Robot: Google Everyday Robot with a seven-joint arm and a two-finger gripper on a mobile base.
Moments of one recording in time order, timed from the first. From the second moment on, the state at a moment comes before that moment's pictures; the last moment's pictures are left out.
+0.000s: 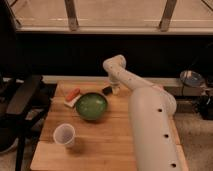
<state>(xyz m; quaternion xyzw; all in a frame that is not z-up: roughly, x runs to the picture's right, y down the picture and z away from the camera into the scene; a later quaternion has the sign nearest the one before) 0.065 0.020 0.993 -0.30 -0.01 -0.07 0.95</state>
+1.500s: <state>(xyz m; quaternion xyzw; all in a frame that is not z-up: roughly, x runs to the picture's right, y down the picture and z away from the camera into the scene) 0.044 -0.075 0.915 -0.19 -0.01 -0.14 0.97</state>
